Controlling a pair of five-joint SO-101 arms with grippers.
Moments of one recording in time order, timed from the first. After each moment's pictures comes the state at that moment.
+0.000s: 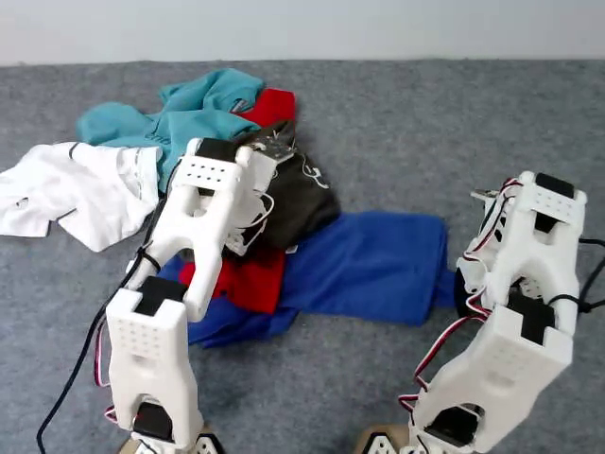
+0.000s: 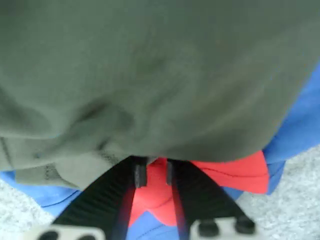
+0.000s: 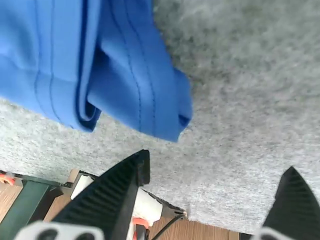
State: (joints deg) left arm 8.9 32.0 -14.5 96.8 -13.1; right arm 22.3 22.3 -0.4 101.0 24.6
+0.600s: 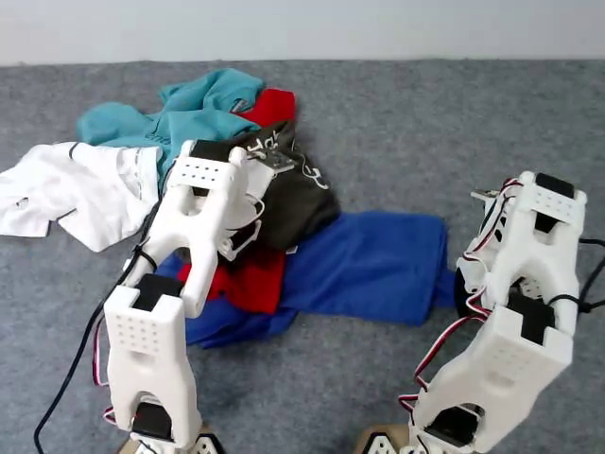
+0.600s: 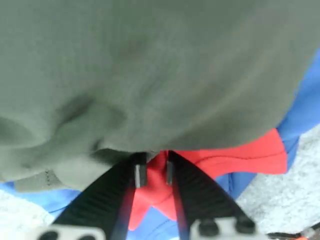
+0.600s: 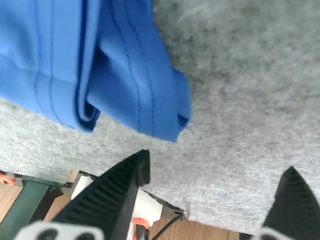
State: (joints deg) left arm 6.6 32.7 -14.5 98.8 -21.1; right arm 22.3 22.3 -0.4 101.0 24.6
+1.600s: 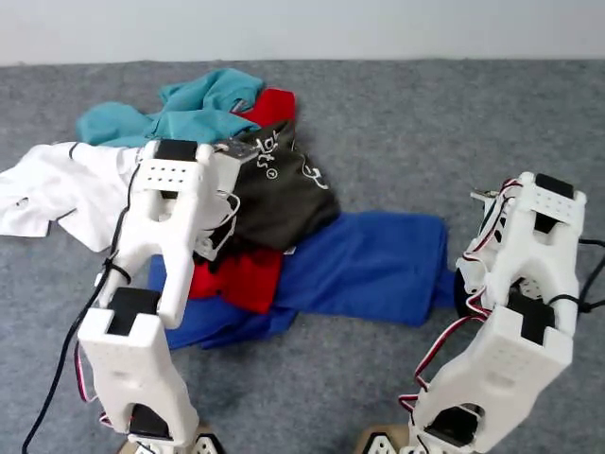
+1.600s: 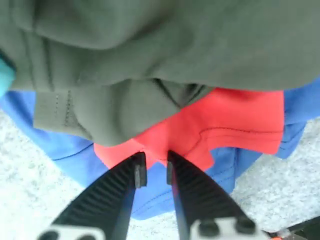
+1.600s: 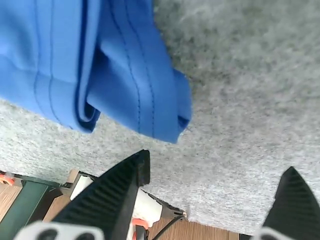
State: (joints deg) left arm 1.9 23.8 -6.5 99.1 -14.9; right arm 22.3 22.3 0.0 100.5 24.6
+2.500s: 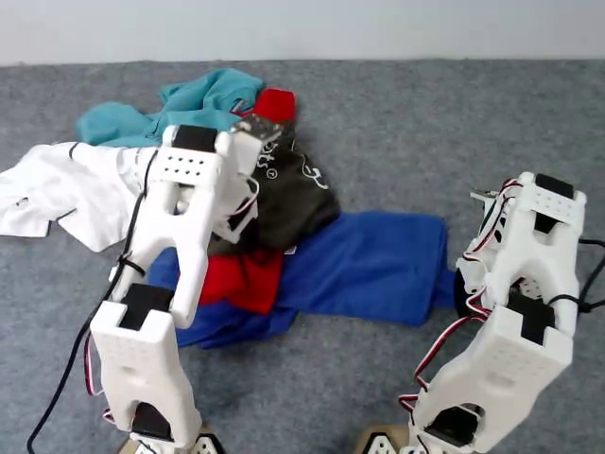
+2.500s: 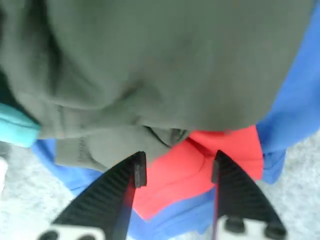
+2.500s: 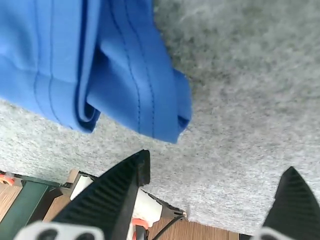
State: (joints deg) left arm 6.2 25.3 -18.5 98.6 -15.0; right arm 22.3 22.3 0.0 100.5 24.6
